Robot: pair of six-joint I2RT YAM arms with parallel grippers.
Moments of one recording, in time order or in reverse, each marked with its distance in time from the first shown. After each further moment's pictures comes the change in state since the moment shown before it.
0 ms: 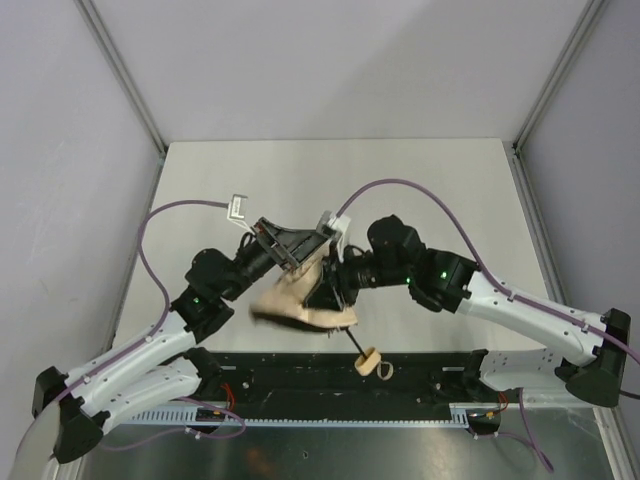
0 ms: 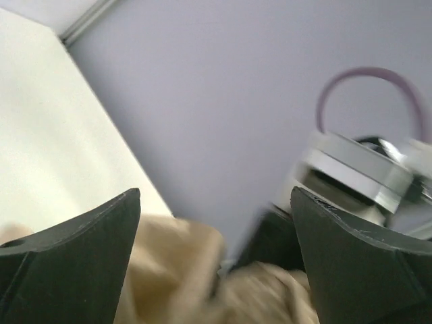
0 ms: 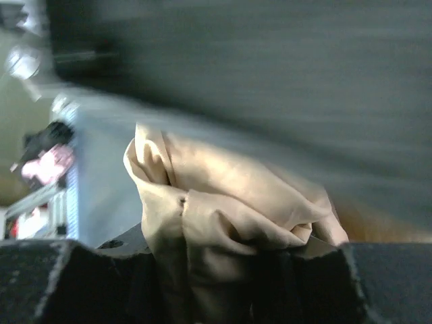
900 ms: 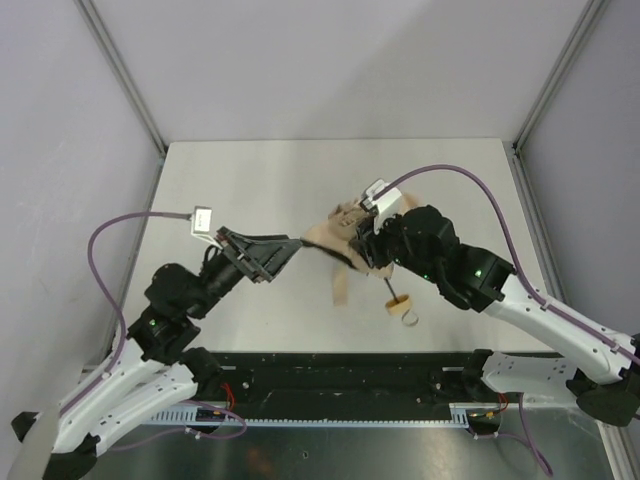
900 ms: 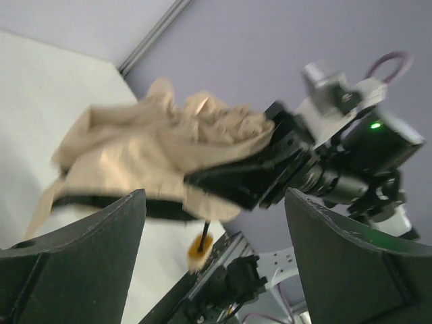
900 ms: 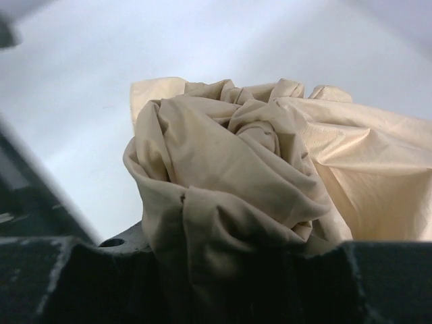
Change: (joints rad) left arm 0.012 -0.279 0.078 -0.395 -0.109 0.189; right arm -0.083 -0.126 0.007 -0.130 0.472 -0.269
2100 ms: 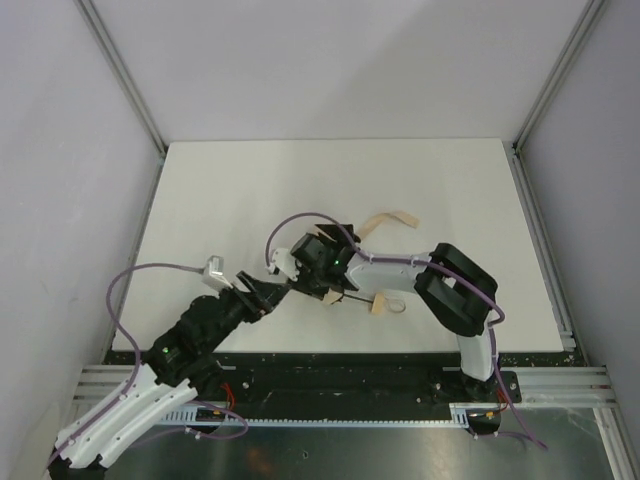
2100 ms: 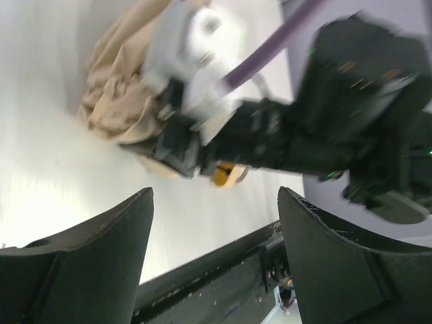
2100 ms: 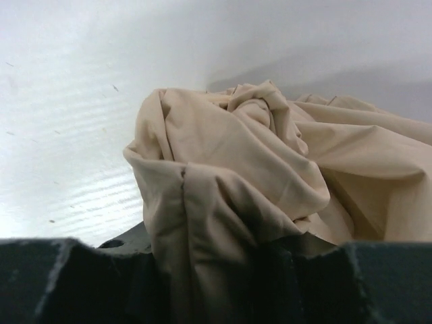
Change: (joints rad) left arm 0.002 -0.338 -0.412 -0.348 -0.197 -0.195; right arm 0.095 0.904 0.089 0.164 -0.052 -0.460
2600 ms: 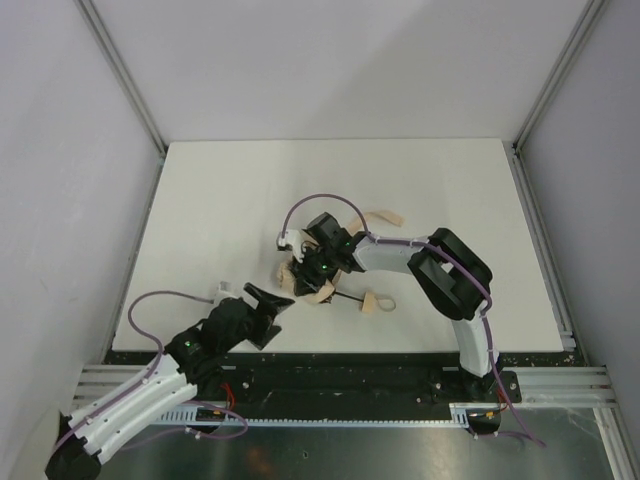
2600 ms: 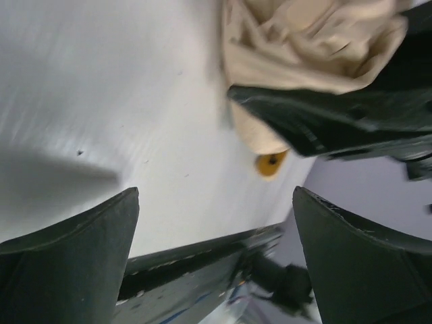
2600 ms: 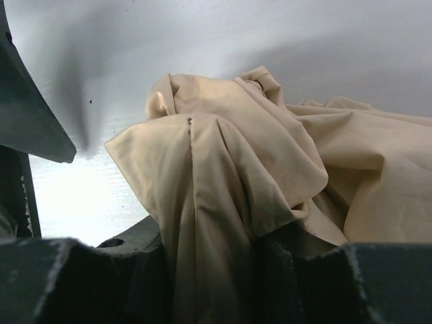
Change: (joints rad) left arm 0.013 0.216 -0.150 -0.091 0.086 -0.502; right arm -0.181 0.100 0.029 0.154 -0.610 0.134
